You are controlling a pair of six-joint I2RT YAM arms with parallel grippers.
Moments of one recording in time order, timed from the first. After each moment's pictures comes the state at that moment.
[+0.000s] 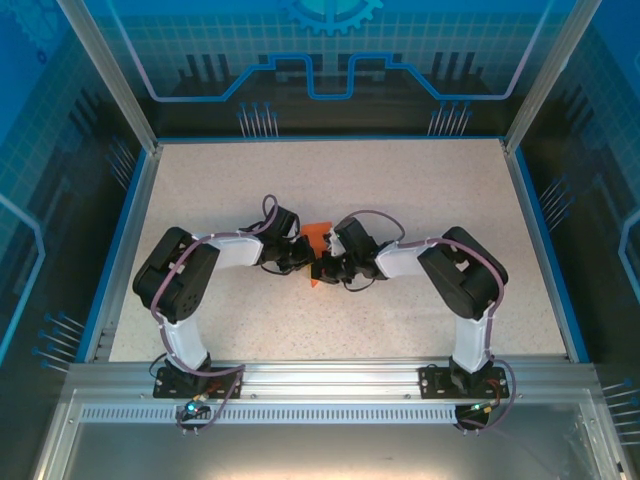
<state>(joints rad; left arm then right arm) -0.45 1.83 0.92 -0.11 0.39 -0.90 0.69 1.92 0.93 0.11 -0.55 0.85</state>
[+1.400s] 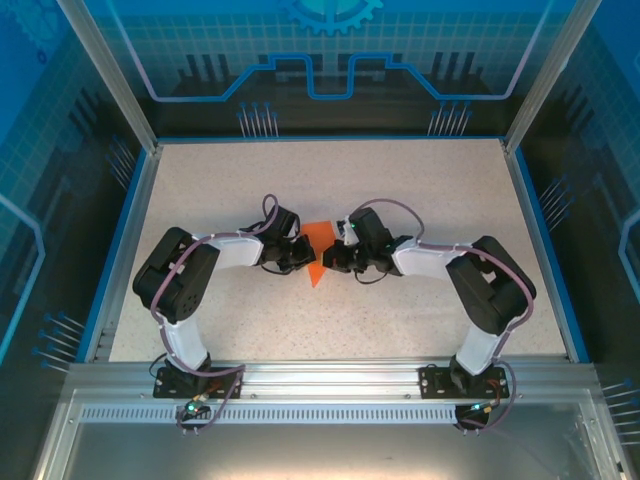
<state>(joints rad) -0.45 1.82 0.92 -0.11 0.37 -0.90 0.60 1.74 0.90 0.02 -0.47 0.79</state>
